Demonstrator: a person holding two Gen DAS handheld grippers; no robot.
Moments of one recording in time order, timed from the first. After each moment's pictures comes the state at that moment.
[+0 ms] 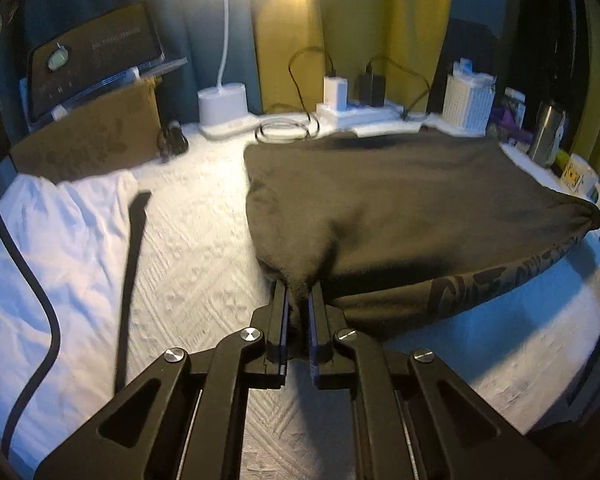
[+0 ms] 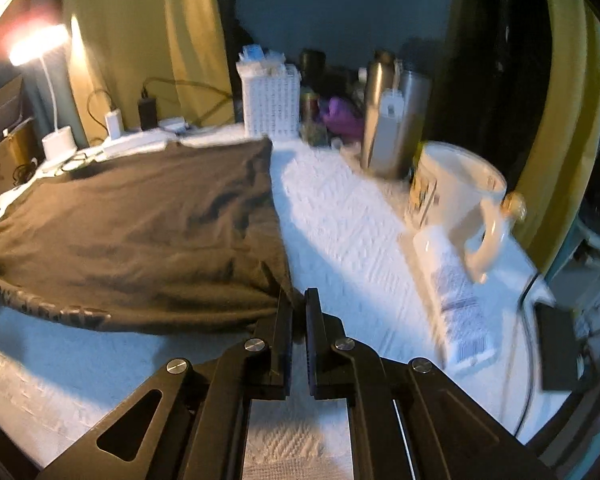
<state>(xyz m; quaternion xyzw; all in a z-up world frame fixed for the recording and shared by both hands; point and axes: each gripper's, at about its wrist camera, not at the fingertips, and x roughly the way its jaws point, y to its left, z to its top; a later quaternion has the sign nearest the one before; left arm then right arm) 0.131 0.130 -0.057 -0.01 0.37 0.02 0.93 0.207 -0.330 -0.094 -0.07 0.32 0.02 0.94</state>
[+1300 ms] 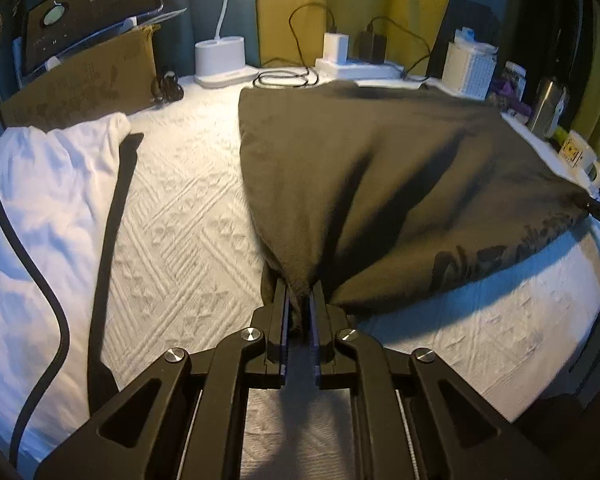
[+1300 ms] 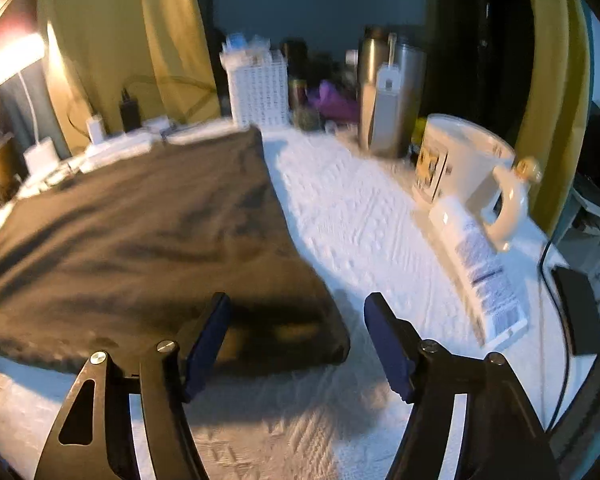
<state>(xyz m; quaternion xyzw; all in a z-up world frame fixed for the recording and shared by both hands) 0.118 0.139 -0.098 -0.03 0.43 0.00 0.90 0.227 -0.325 -0.129 -0.03 0.35 -0.01 0.94</state>
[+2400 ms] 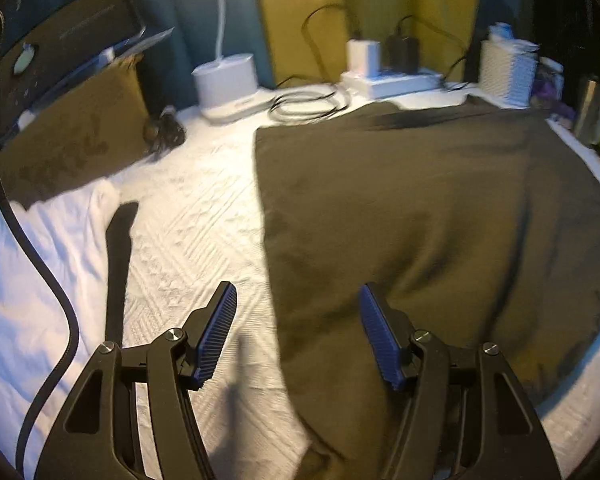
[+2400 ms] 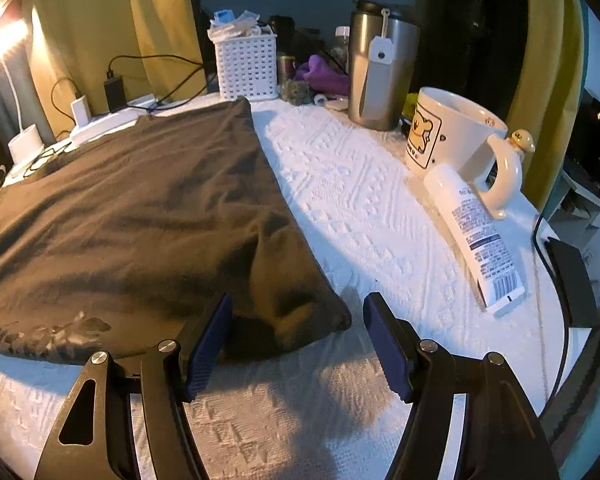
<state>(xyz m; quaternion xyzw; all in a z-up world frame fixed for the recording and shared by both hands) 0.209 0.154 -0.107 0.03 0.42 0.05 0.91 0.225 -0.323 -0.136 -0.03 0.38 -0.04 0.92</state>
